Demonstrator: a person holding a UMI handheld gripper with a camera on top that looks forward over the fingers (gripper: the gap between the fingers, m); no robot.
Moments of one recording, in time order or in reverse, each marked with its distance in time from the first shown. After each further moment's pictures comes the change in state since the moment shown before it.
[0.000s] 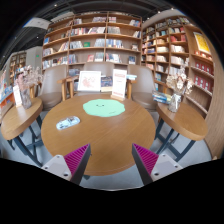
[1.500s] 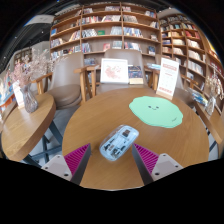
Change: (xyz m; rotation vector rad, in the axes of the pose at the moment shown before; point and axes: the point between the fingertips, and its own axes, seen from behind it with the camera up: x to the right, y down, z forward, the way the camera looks) arm -0.233 -0.033 0.163 -0.103 -0.132 0.000
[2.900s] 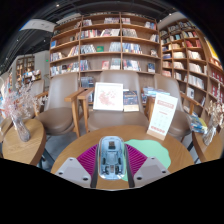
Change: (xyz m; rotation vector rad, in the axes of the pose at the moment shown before) arm 0.076 -0.178 0.026 0.167 -0.011 -0.026
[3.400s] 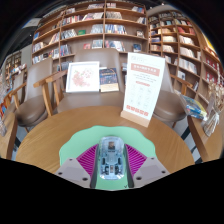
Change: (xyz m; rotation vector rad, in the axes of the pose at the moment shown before) arm 0.135 0.077 0.107 -0.170 0.128 0.054
